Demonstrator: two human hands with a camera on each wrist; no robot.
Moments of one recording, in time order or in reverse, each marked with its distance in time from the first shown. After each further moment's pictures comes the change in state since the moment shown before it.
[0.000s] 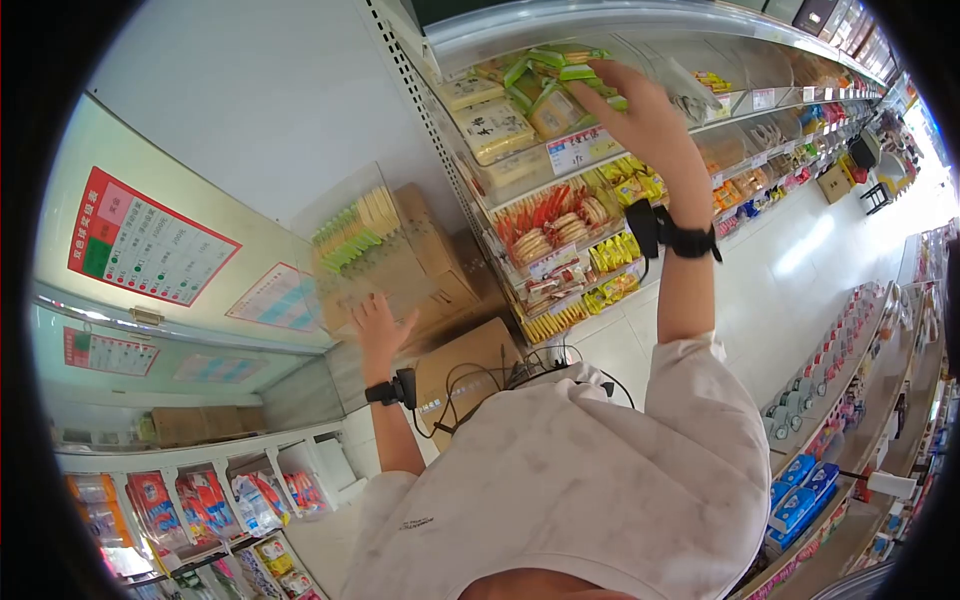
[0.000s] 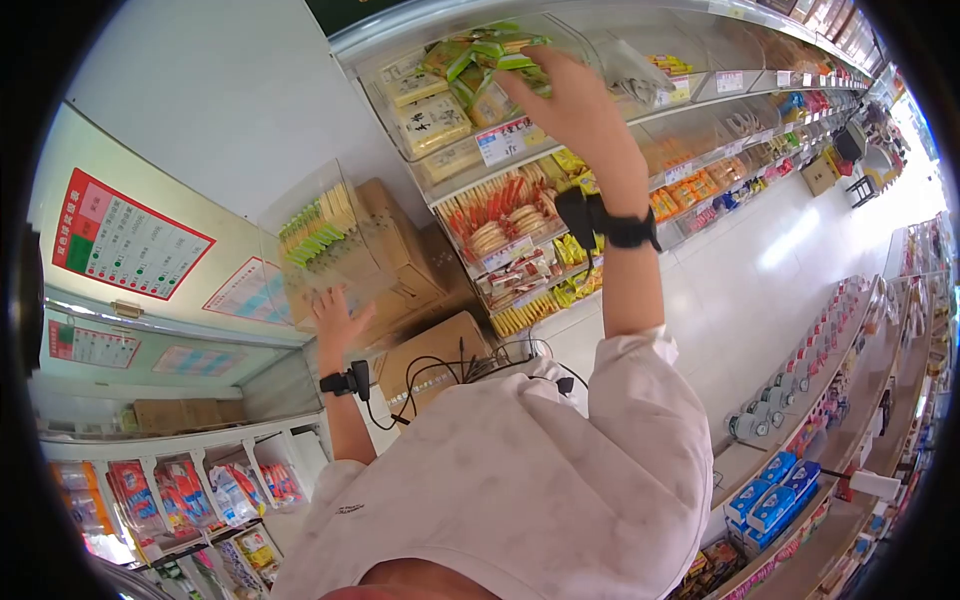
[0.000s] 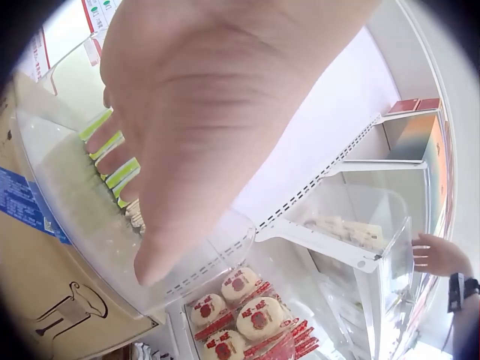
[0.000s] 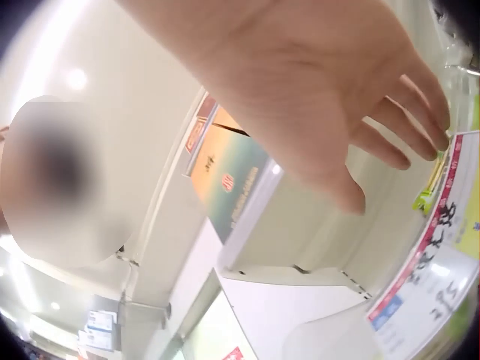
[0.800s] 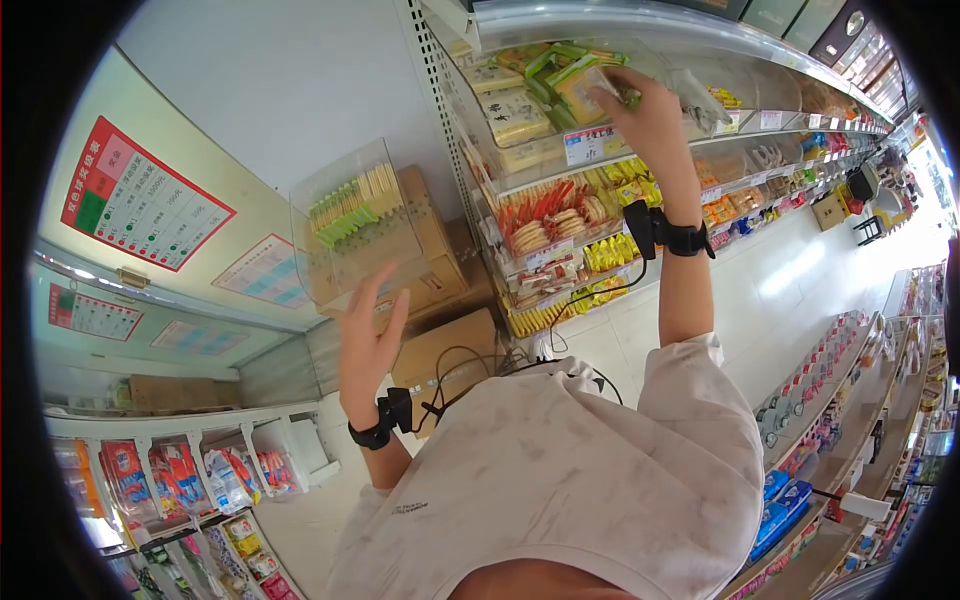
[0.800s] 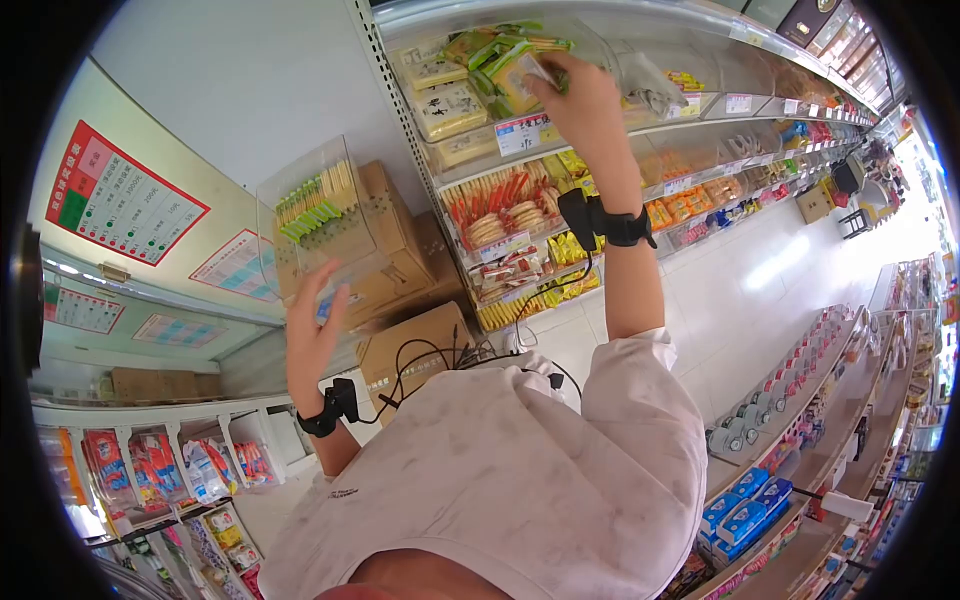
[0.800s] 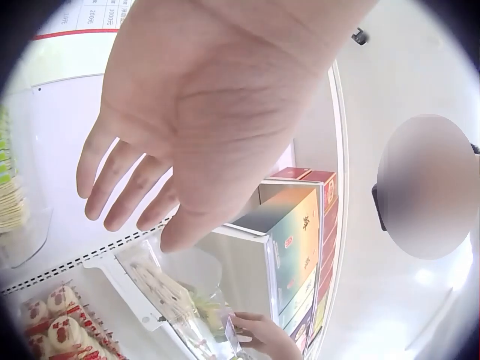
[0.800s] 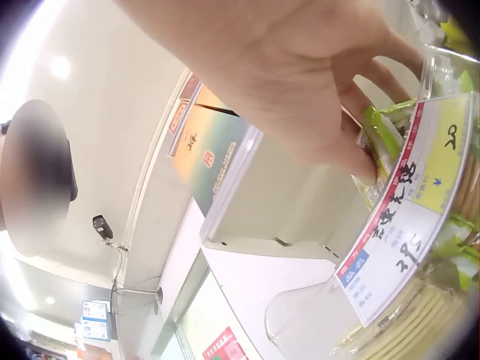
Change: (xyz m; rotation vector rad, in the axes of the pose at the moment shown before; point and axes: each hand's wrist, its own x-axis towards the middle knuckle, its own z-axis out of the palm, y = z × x) left_hand -0.016 0.098 -0.205 -0.793 0.013 0.012; right_hand 0.000 0.000 0.007 -0.021 -0.002 0.020
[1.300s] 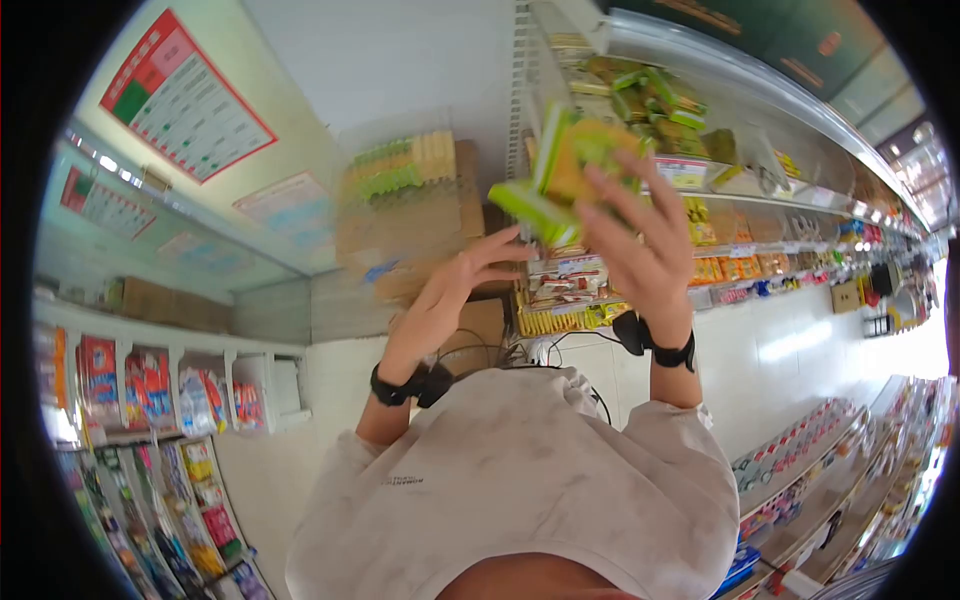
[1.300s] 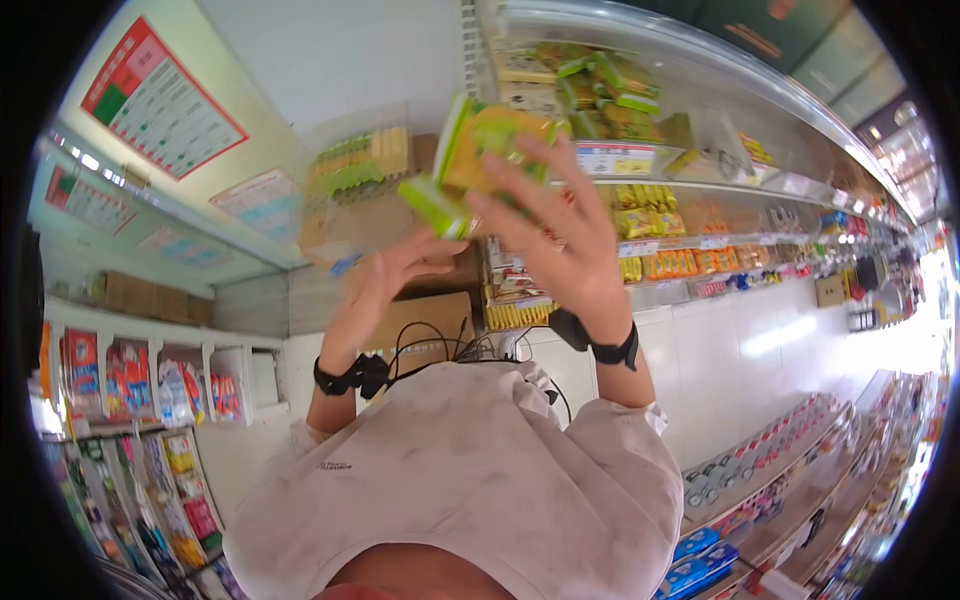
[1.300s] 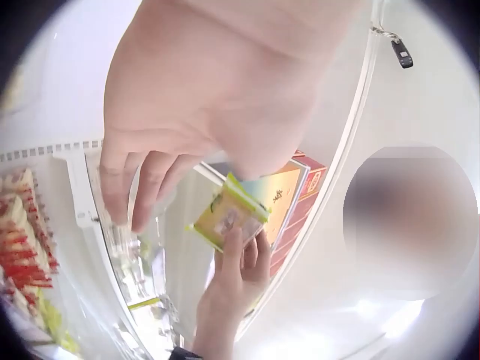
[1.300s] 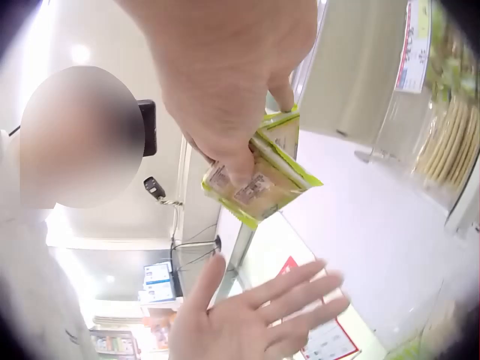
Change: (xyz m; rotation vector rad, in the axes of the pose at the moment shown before) left_hand 0.012 0.029 0.036 -1.010 -0.316 0.032; right_hand -0.080 -0.115 0.001 0.150 0.018 -0.715
